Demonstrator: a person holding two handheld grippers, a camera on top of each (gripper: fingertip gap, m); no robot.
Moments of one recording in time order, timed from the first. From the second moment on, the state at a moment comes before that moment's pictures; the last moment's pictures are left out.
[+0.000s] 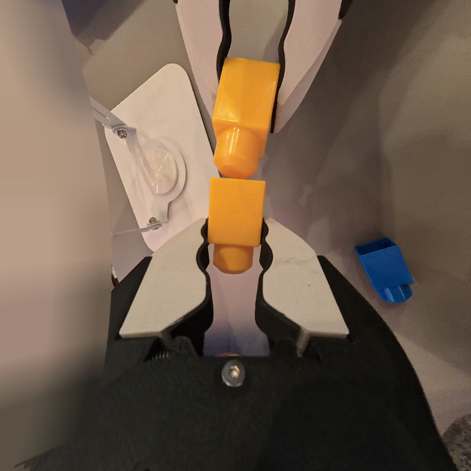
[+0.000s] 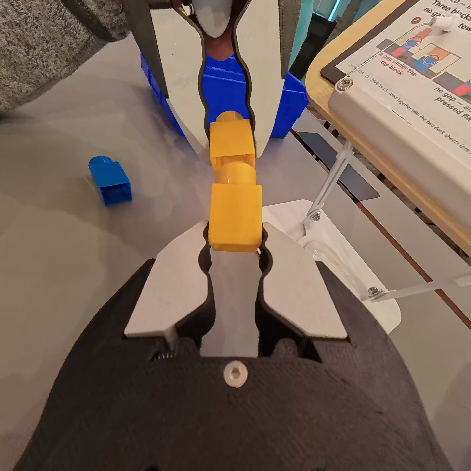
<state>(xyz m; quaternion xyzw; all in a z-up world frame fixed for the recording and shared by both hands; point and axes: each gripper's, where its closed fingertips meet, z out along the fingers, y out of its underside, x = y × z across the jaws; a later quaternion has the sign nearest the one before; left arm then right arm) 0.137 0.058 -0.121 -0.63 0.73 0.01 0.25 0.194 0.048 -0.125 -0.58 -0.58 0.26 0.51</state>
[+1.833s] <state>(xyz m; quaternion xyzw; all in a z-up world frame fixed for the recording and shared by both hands) 0.168 0.043 -0.104 -0.57 0.74 0.04 0.34 0.197 0.040 -0.111 -0.52 -0.63 0.15 0.55</state>
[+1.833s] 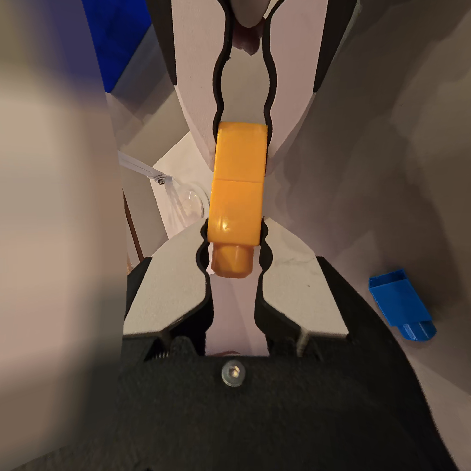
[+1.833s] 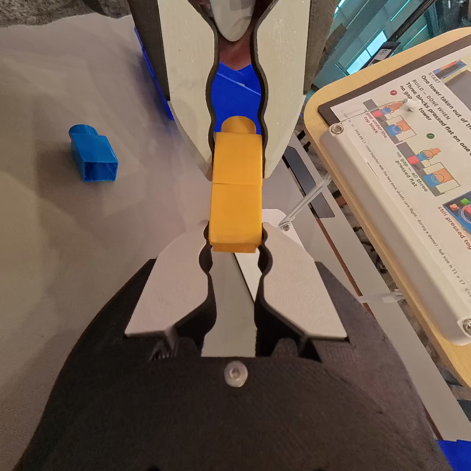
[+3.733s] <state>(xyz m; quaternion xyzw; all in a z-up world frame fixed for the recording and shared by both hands) 0.077 0.052 -0.102 -0.69 0.54 -0.07 0.48 0.103 -0.047 -0.207 -0.50 -0.75 0.30 0.31</state>
